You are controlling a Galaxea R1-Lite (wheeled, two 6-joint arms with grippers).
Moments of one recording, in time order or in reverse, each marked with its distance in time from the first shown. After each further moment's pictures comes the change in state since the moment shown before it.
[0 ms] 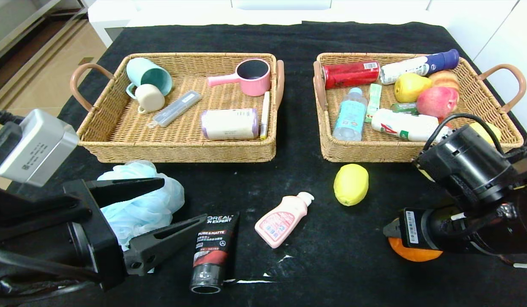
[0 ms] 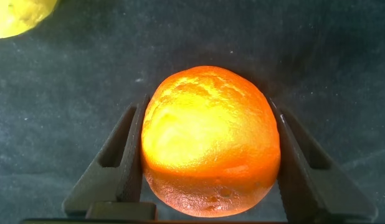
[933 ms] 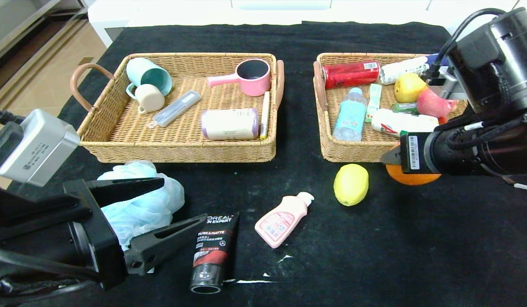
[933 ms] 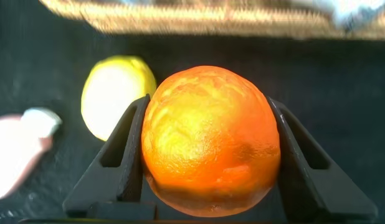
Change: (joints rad) left arm 0.000 0.001 -0.001 0.001 0.005 0.003; right arm -0.002 0.033 -0.362 0.021 -0.148 -0.236
